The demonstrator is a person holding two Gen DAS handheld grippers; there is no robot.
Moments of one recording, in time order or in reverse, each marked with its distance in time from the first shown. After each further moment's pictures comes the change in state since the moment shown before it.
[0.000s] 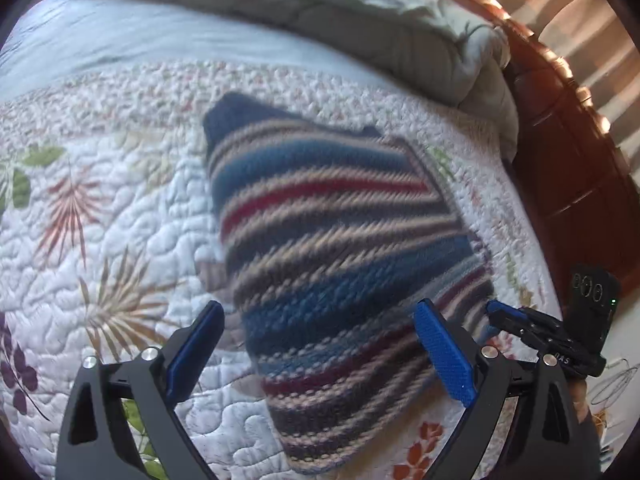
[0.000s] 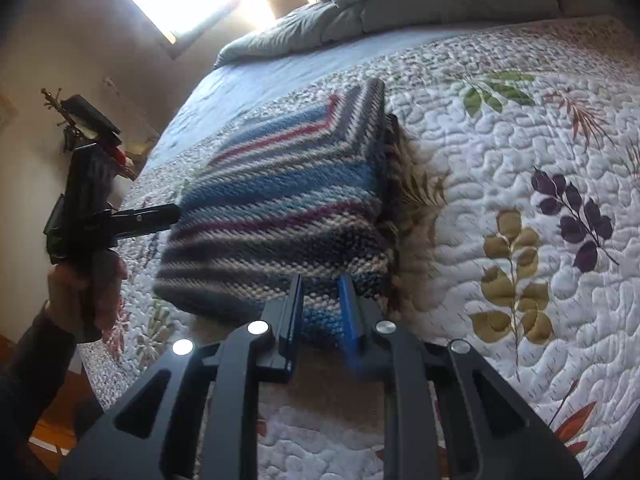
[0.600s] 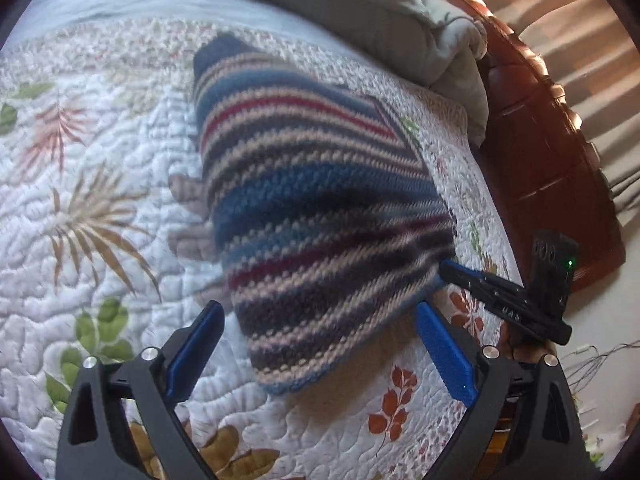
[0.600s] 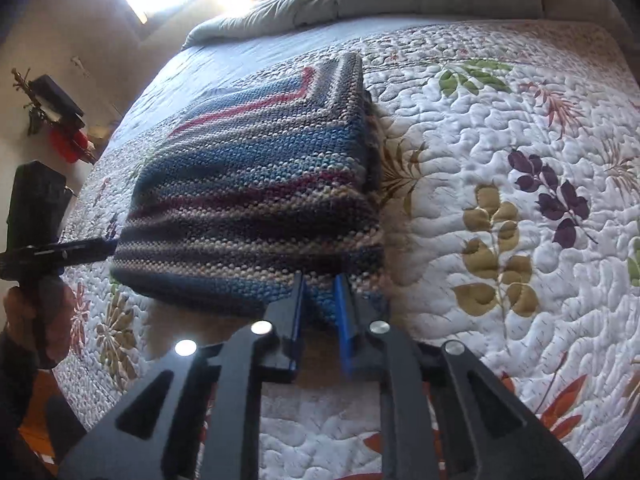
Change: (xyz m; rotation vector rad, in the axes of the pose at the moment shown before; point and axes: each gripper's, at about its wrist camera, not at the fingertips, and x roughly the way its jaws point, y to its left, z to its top) left arm -0.022 0.009 -0.053 -0.030 0.060 -0.179; right arm 0.010 0.018 -0.008 -0.036 0.029 -0.162
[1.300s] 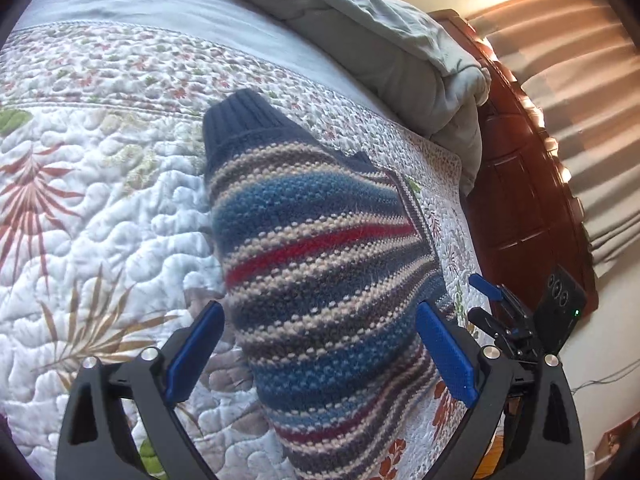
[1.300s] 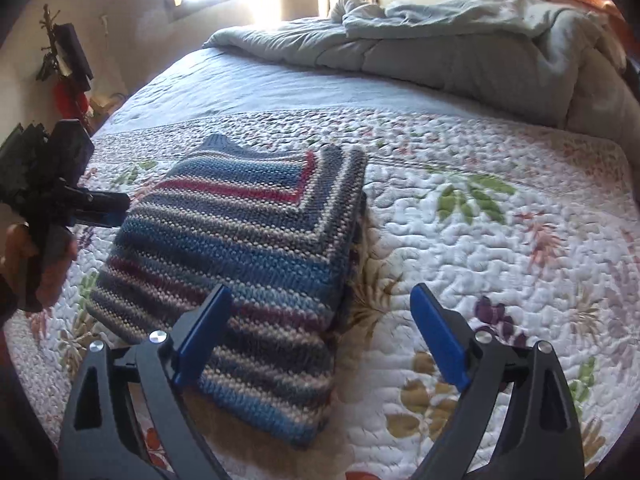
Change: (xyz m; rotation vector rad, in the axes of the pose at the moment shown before) left arm 0.010 0.052 0.088 -0.076 -0.075 -0.112; right arm -0.003 0.005 0.069 -0.207 -0.076 -0.058
